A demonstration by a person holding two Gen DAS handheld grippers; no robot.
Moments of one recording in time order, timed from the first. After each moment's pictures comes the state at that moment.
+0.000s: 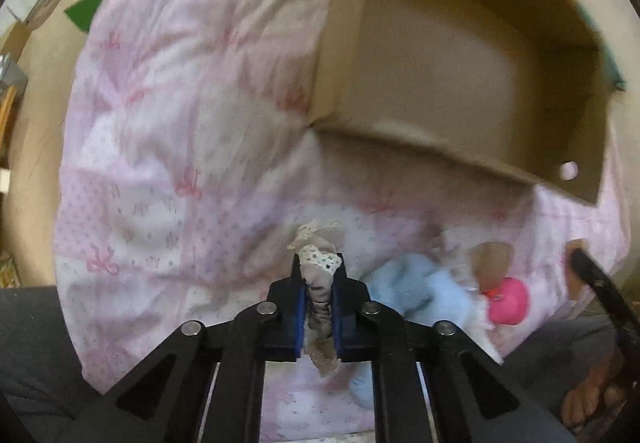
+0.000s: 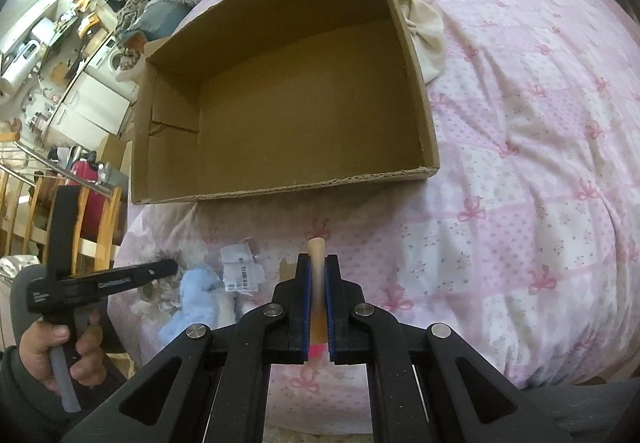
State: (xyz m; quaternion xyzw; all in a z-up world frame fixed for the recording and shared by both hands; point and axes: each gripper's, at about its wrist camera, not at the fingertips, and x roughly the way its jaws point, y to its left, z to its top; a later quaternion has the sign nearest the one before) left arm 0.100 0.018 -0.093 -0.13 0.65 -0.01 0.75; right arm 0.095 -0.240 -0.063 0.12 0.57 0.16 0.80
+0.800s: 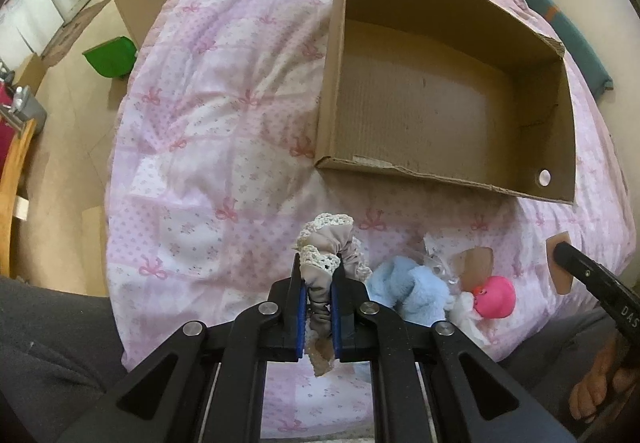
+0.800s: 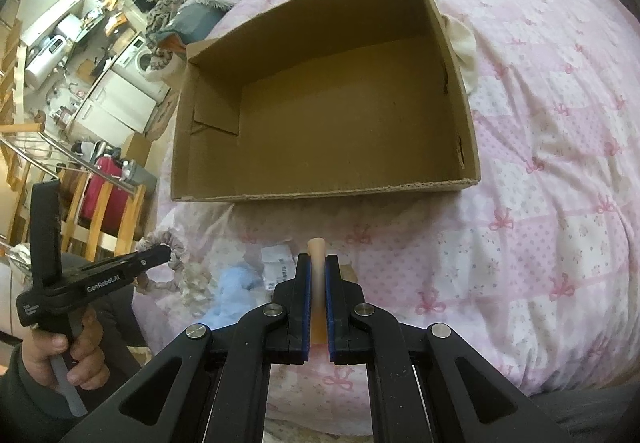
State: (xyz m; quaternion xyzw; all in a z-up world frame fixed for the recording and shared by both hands) left arm 0.077 0.033 -0.050 -0.10 0.60 0.01 0.80; right arm 0.085 -0.234 -0.047 0.13 0.54 0.20 0.80
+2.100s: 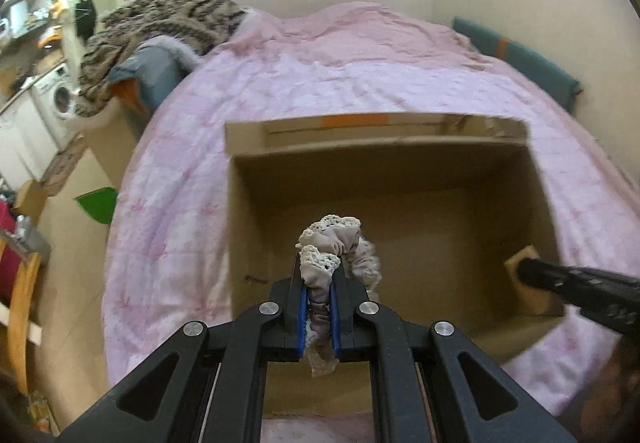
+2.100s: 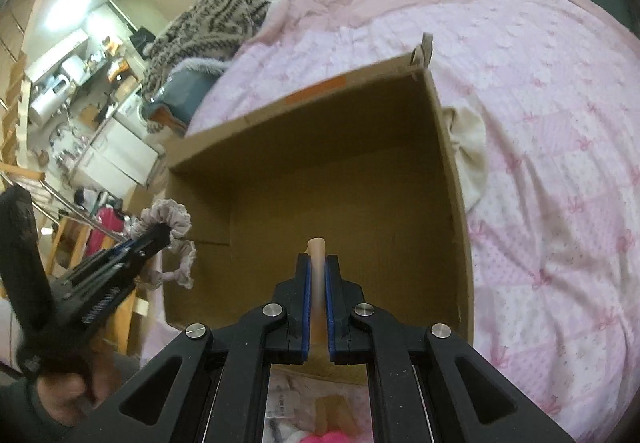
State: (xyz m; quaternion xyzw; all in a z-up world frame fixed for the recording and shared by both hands) left arm 0.179 -0.028 -0.013 0.02 0.41 -0.01 0.91; right arm 0.176 -0.238 -0.029 0.16 0.47 0.19 0.85
